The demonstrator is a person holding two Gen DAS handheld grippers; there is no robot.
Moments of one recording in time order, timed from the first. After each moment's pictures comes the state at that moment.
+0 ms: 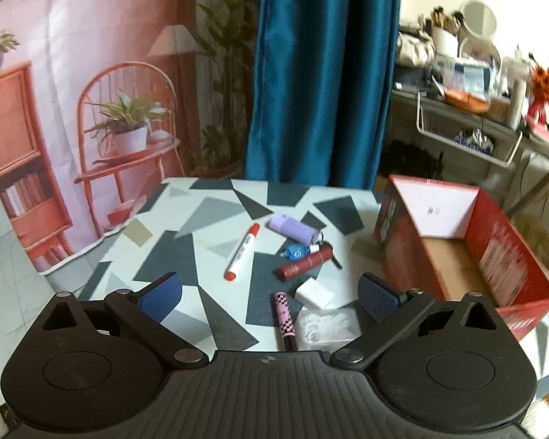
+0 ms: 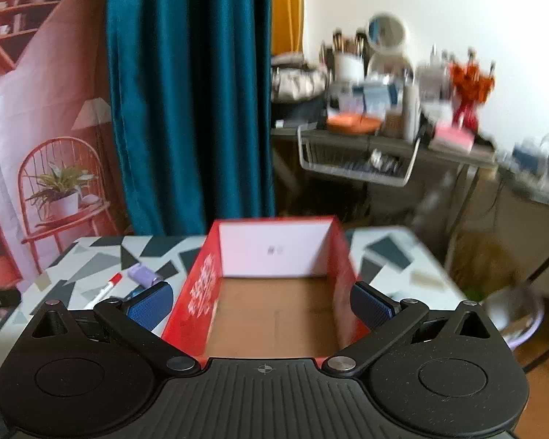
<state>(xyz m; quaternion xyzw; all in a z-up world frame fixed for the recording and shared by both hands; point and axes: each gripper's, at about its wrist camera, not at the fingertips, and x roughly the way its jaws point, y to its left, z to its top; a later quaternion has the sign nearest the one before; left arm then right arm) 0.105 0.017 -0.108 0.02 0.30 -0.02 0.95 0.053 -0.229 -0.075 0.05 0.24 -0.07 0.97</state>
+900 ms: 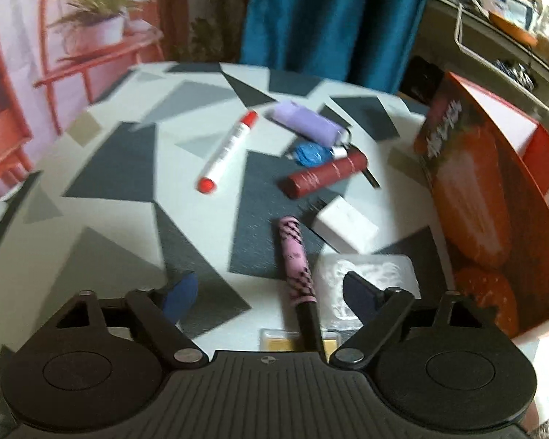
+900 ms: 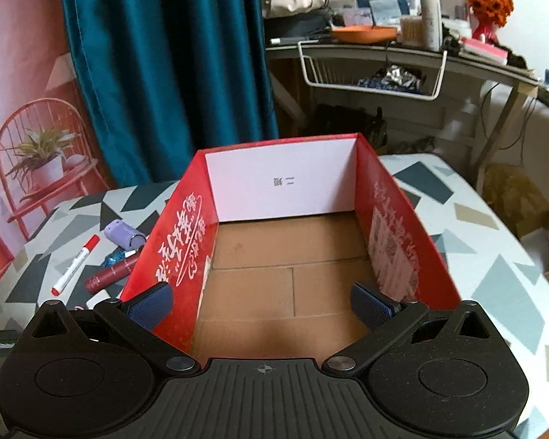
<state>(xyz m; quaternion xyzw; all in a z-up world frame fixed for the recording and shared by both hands) 0.207 0.031 -0.218 -0.03 0.44 -0.04 0.90 0.148 -0.247 -0.162 0.09 0.33 -0.06 0.94</state>
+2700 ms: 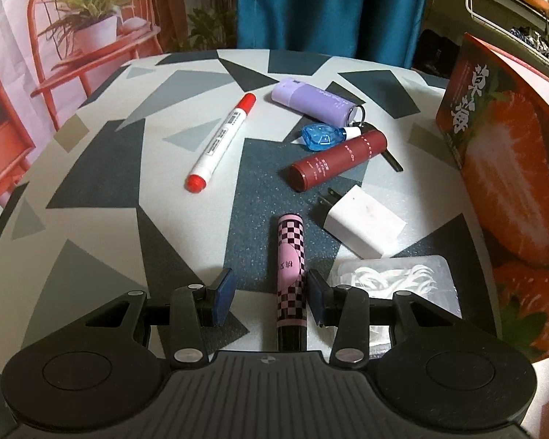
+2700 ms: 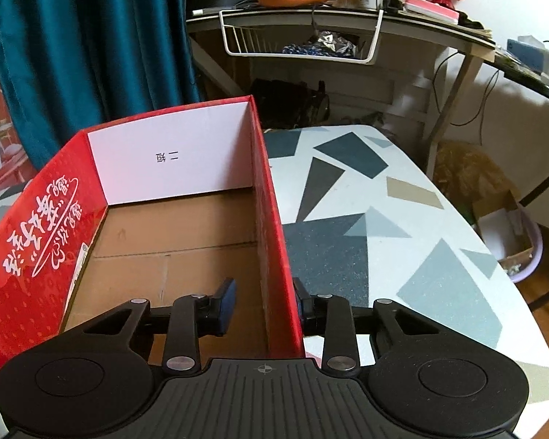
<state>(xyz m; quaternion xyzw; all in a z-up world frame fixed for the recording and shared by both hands) 0.232 0.013 -0.243 0.03 0.45 -0.01 0.89 0.166 -0.345 -0.209 0.08 0.36 -0.13 0.92</state>
